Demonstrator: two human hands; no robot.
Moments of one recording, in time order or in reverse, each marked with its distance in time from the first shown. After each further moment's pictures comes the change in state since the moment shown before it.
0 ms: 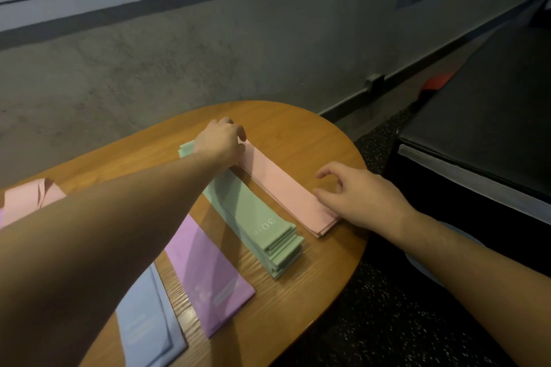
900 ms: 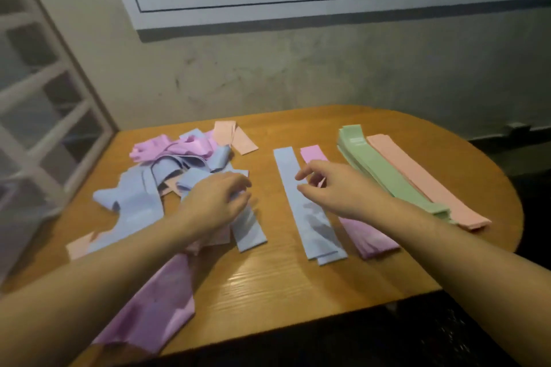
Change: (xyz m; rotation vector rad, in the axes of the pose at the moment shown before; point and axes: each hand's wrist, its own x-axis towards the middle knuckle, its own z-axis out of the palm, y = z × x) left_hand -0.329 -0.210 -0.053 -0.235 0.120 -0.172; right_hand -0.058 -0.241 0.093 0.147 -0.196 -0.542
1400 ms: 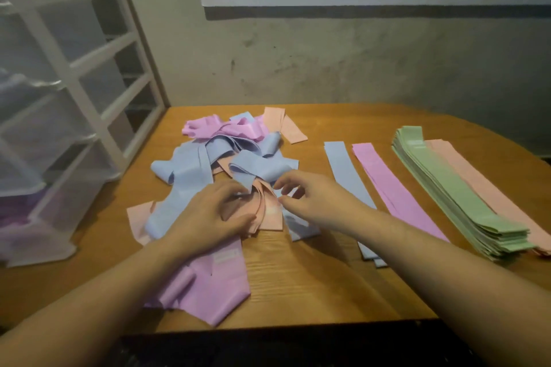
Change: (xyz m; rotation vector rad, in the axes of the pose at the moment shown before) left_hand -0.090 -0.080 -0.008 -0.230 0.107 -0.059; right_hand 0.032 -0.074 0.094 0.020 -0.167 -0.194
